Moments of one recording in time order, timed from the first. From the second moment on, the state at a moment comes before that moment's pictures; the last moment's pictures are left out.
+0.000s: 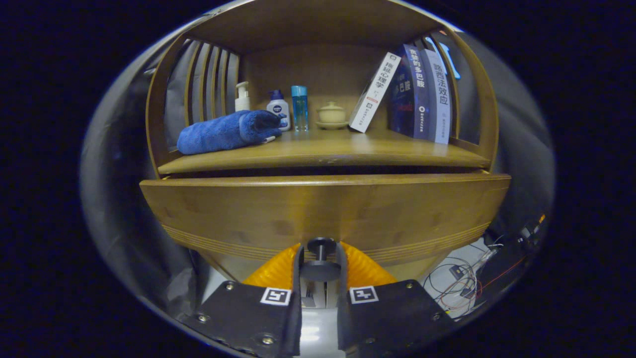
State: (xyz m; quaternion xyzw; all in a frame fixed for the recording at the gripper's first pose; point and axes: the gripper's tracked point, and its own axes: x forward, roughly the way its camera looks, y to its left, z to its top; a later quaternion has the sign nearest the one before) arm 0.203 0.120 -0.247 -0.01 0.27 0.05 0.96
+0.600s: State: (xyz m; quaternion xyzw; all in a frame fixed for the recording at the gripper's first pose) arm 0.107 0.105 -0.237 -0.01 0.28 0.00 0.96
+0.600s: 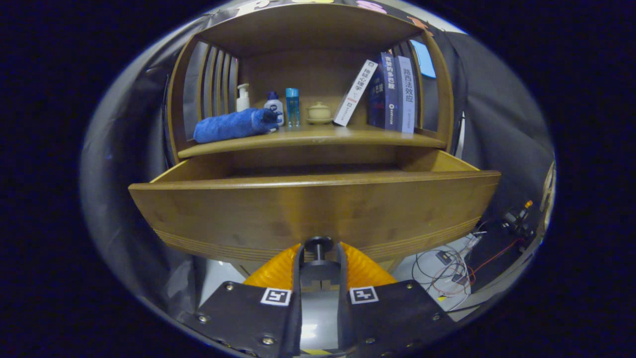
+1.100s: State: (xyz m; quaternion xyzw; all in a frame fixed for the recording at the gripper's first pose) arm 0.070 0.102 -0.236 0.00 0.29 -0.03 0.96
